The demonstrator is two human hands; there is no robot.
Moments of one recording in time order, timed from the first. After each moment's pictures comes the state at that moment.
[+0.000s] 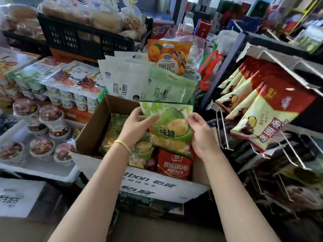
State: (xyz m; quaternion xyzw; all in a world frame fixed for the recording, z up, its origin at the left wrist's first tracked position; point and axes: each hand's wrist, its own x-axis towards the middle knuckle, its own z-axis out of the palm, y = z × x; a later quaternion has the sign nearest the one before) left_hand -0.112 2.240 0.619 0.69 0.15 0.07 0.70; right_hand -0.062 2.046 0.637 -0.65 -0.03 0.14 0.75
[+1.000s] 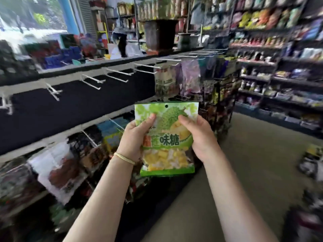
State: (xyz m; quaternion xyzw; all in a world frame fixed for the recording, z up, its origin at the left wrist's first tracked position) left_hand -0.214 1.469 0.749 0.54 -0.22 -0.26 0.77; right_hand -0.305 1.316 0.737 -0.57 0.12 -0.30 0.75
